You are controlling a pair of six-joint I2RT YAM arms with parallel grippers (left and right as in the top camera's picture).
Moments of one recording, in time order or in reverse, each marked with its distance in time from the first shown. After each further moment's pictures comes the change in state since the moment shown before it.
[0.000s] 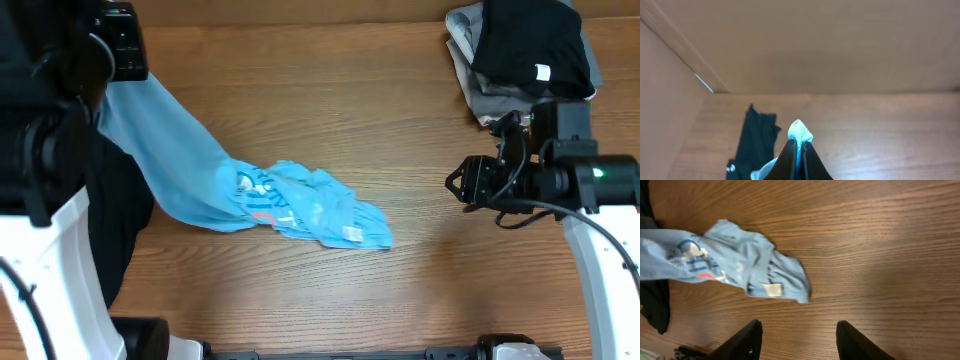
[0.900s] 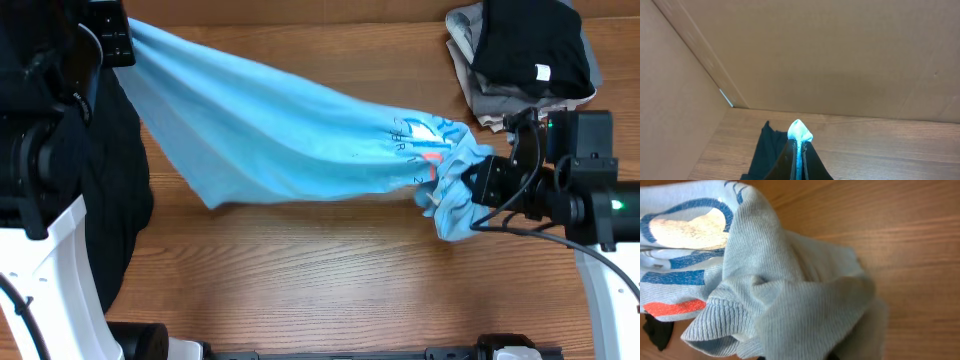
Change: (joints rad) left arm 0.000 -0.035 0.000 0.102 -0.104 0.000; right arm -0.007 -0.129 -0.001 0.045 0.013 0.016
